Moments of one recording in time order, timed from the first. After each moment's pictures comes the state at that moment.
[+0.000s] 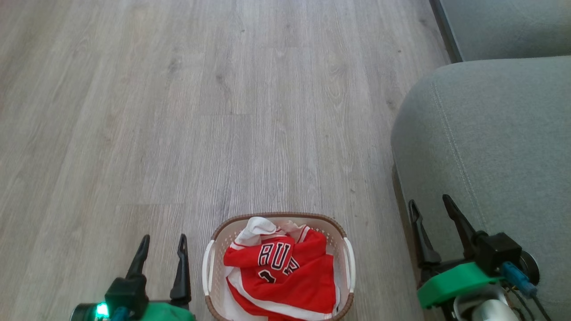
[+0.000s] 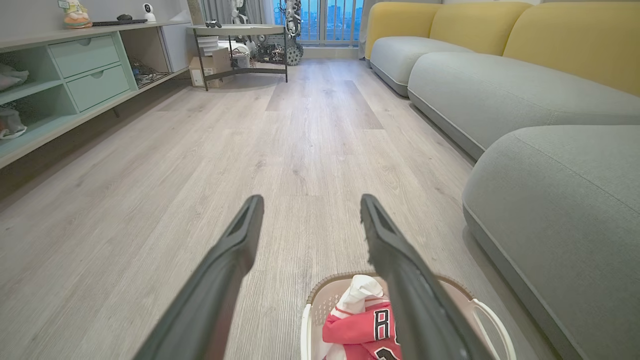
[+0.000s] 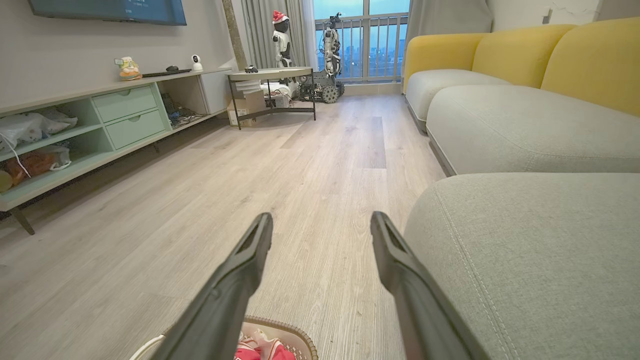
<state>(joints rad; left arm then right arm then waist) 0.15 0.05 -0.15 0.13 -0.09 0.08 -0.25 0.04 -0.04 0.05 0.16 0.12 0.13 -0.25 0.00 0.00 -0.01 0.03</state>
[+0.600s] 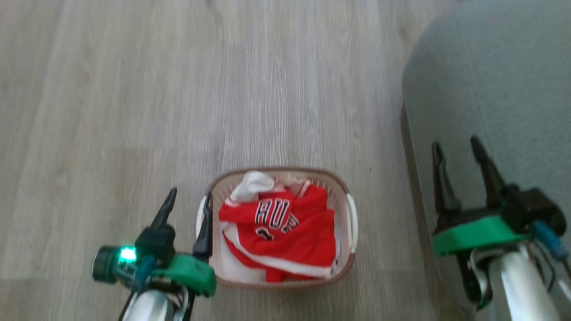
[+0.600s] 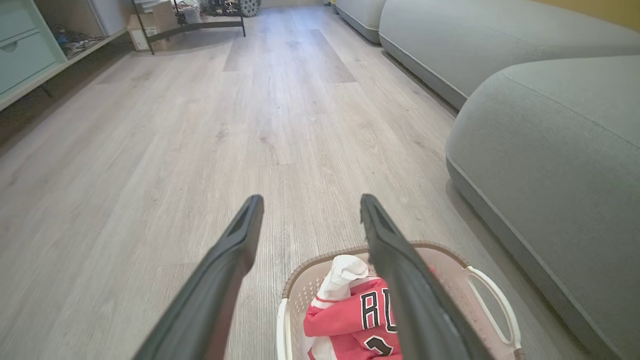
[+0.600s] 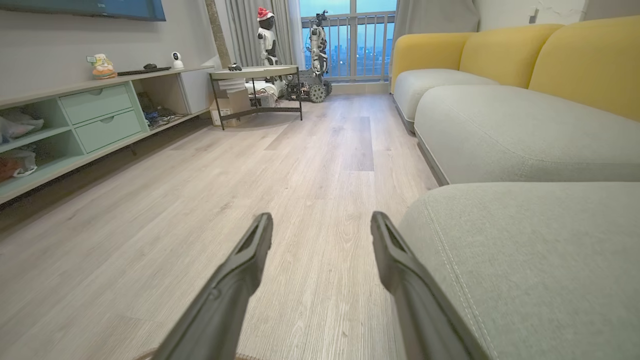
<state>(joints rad) -0.05 0.05 -0.22 0.25 -0.04 0.04 -0.25 -0.09 -0.04 -0.01 0.10 0.11 0.13 -0.25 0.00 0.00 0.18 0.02</state>
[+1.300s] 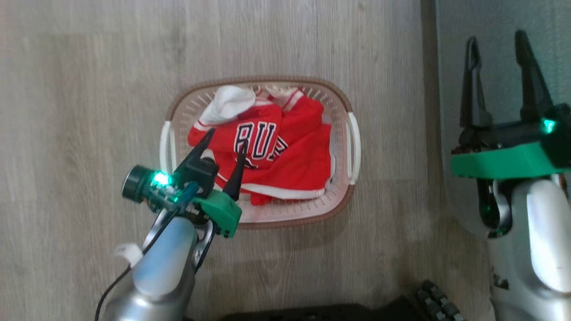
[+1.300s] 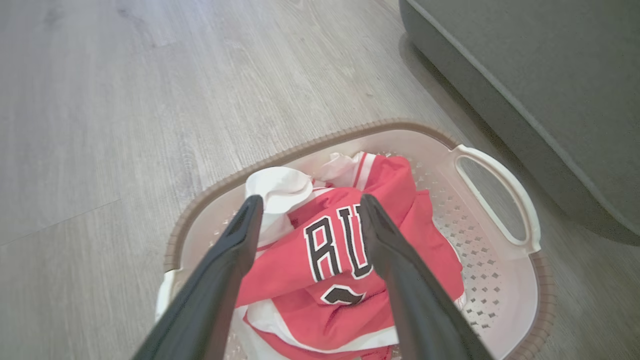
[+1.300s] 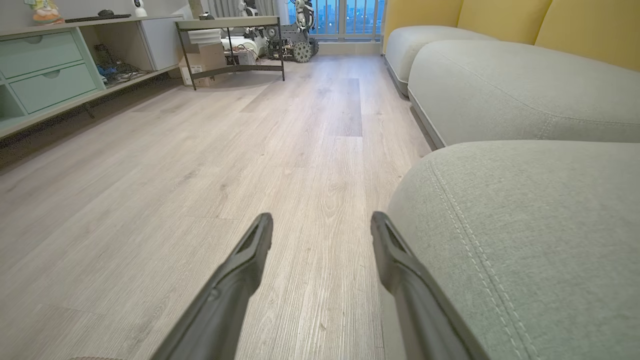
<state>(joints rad) -0.44 0.04 -0.38 0.58 0.02 0.00 -0.25 -0.36 -0.04 -0.05 0.02 0.08 0.13 -0.26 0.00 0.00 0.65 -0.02</state>
